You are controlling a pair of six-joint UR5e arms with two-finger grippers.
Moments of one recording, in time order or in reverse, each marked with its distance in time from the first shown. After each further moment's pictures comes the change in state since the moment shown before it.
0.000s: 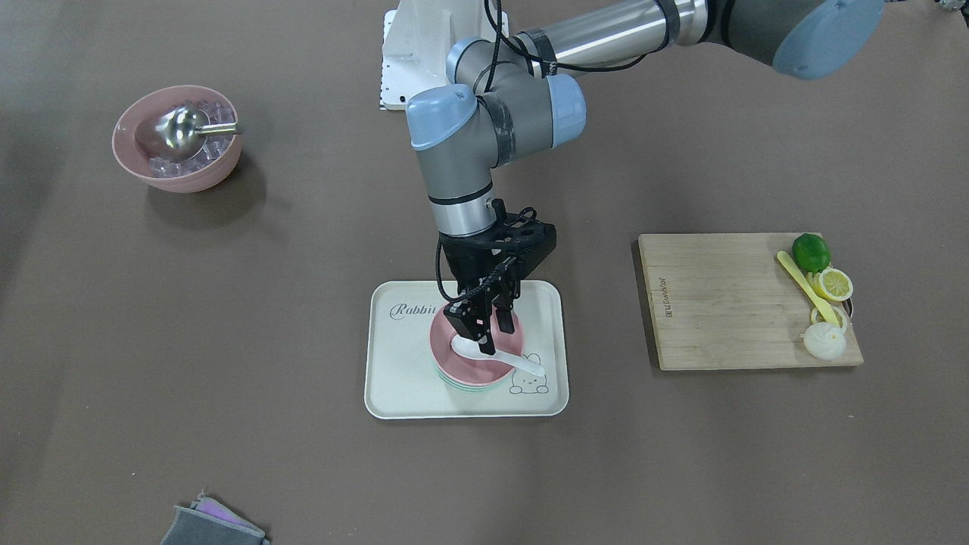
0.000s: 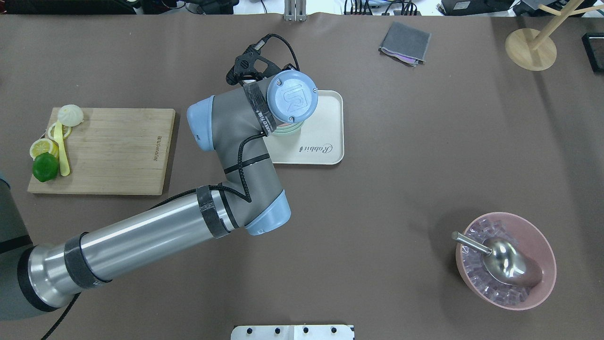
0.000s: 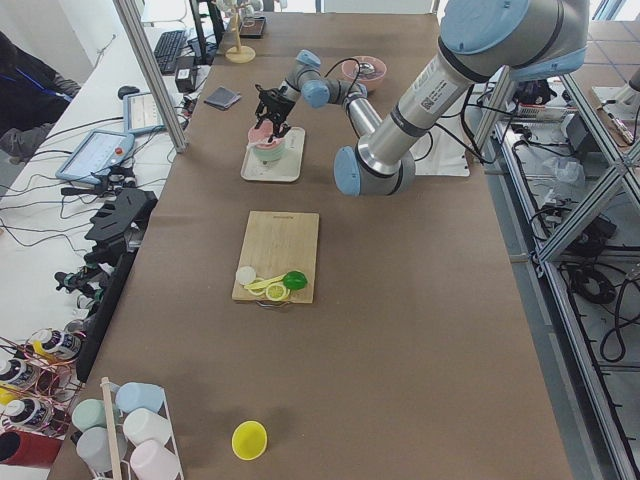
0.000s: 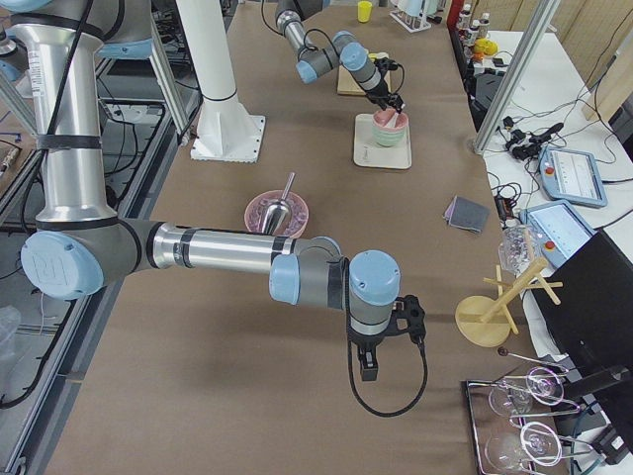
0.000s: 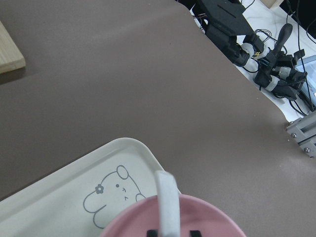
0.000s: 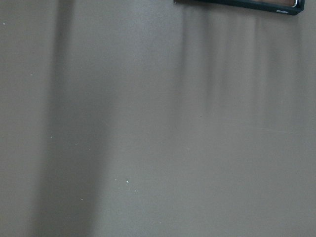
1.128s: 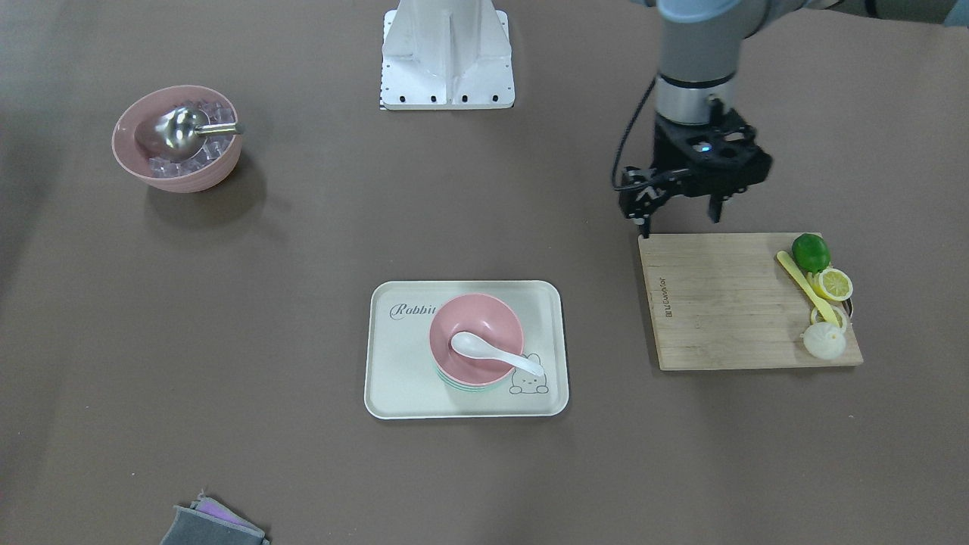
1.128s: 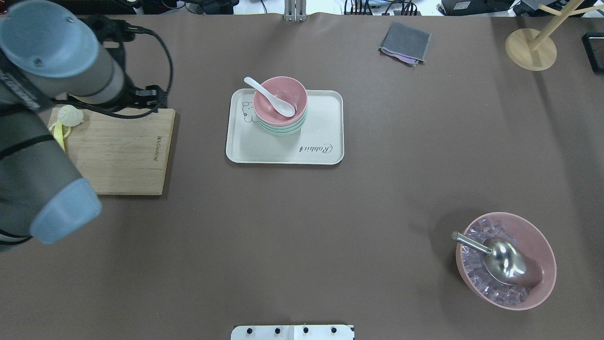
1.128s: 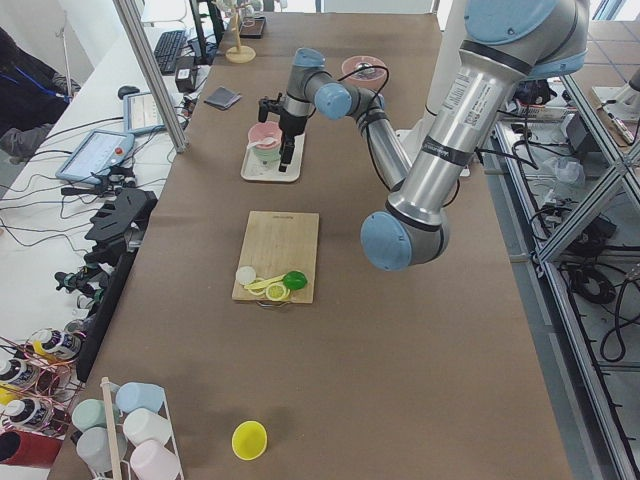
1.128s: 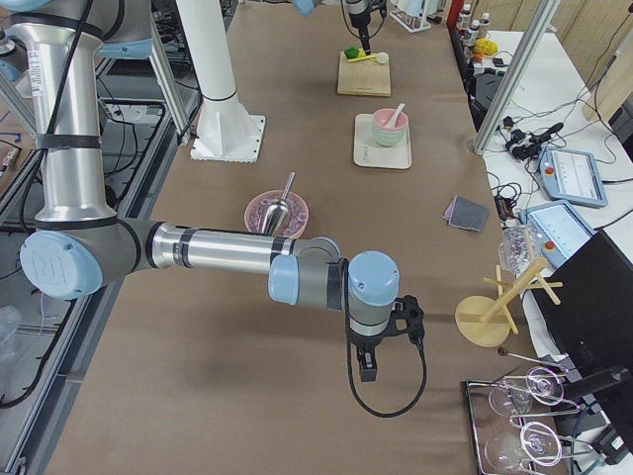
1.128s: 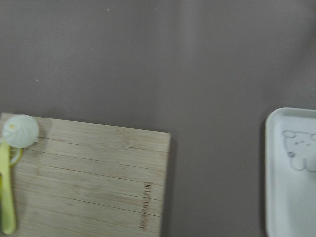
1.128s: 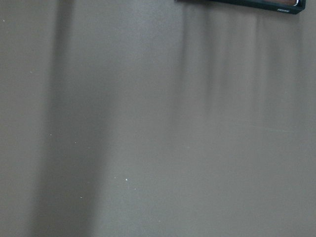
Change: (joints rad) left arm -0.298 0.543 -0.728 0.334 -0.479 1.158; right arm -0.001 -0.003 -0.002 0.002 0.000 -0.008
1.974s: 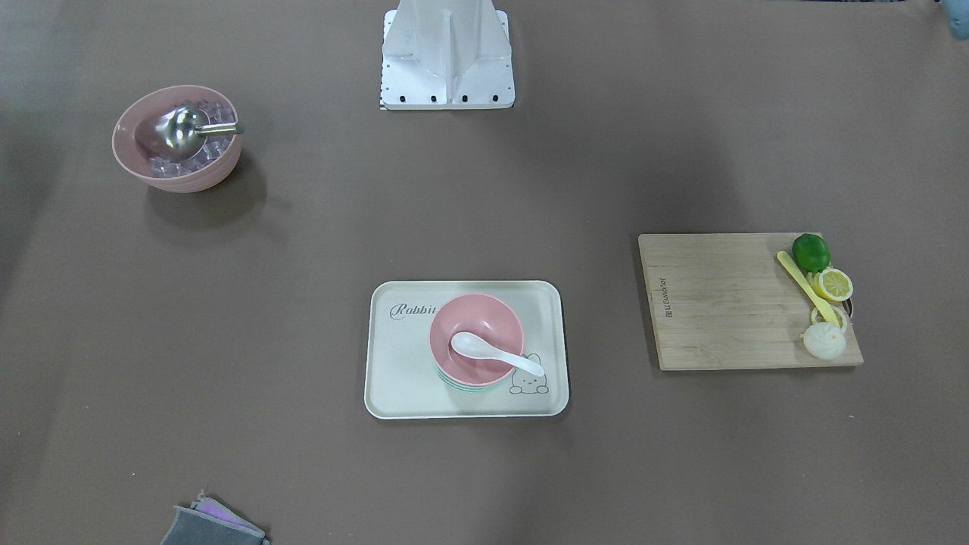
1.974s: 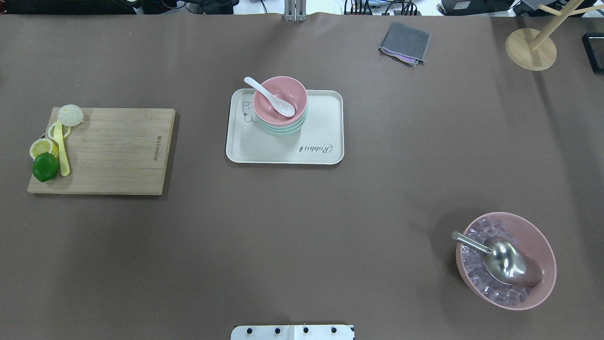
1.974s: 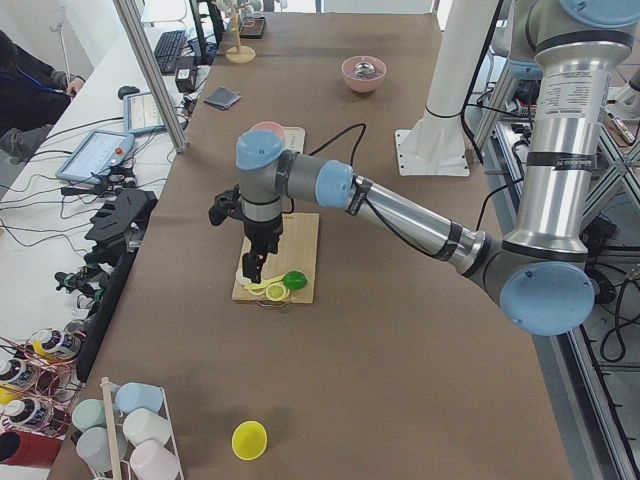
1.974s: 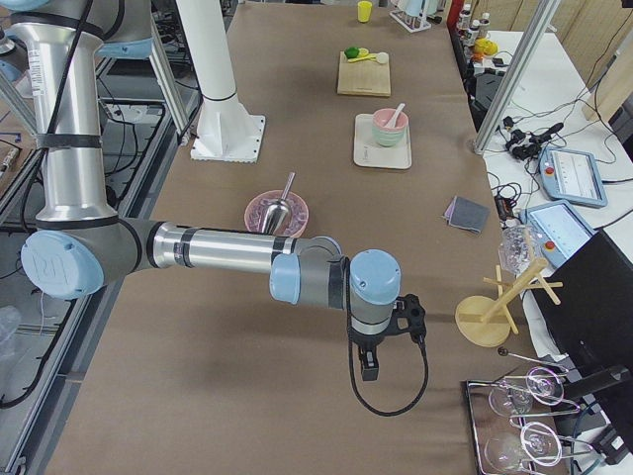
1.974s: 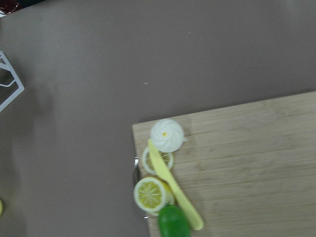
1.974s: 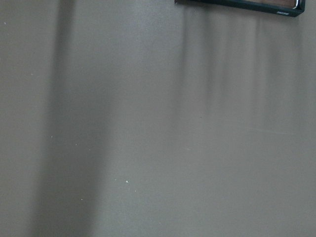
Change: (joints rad) left arm -0.657 0.404 0.170 -0.126 -0.442 1.064; right arm 0.000 0.006 -0.002 0.000 0.000 0.001
